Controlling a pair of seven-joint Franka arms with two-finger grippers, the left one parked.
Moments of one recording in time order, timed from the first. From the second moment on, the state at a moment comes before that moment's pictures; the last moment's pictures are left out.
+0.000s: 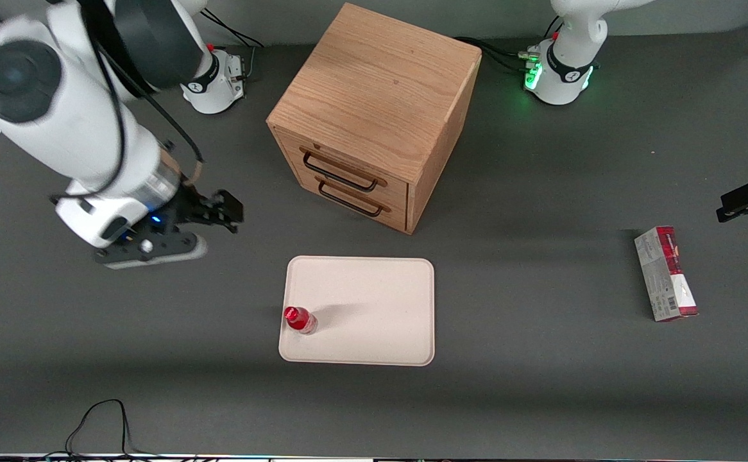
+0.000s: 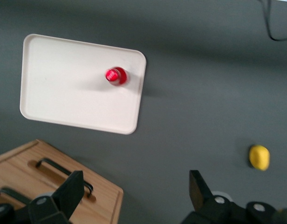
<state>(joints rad) 0.46 0.44 -0.12 -0.97 0.02 1.40 0.26</state>
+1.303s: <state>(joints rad) 0.03 0.02 -0.04 -1.68 0.02 1.77 -0.01</state>
